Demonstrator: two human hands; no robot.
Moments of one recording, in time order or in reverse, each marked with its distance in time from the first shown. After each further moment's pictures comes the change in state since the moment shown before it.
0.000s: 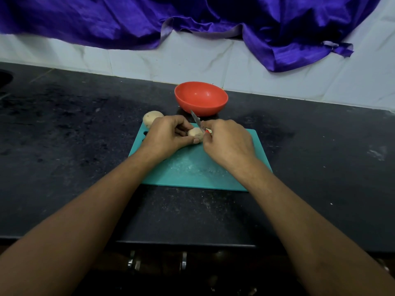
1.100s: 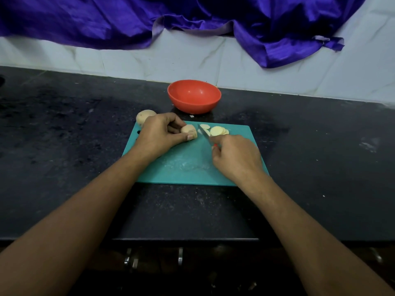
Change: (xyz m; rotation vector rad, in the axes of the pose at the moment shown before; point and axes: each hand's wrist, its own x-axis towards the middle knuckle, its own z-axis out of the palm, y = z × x) left_hand 0.001 0.000 0.003 -0.059 0.017 -0.090; right_hand -0.030 0.031 0.008 -0.058 -0.071 0.091
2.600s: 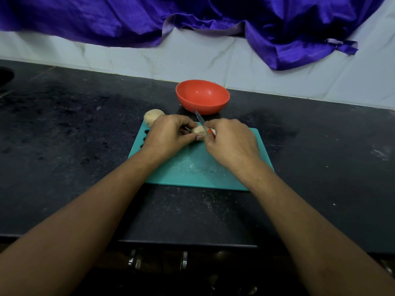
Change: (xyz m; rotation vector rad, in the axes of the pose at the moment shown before) left_hand -0.003 0.005 -0.001 0.178 0.022 0.178; right_hand 0.024 -0.031 -0.013 0.055 0.092 -0.087
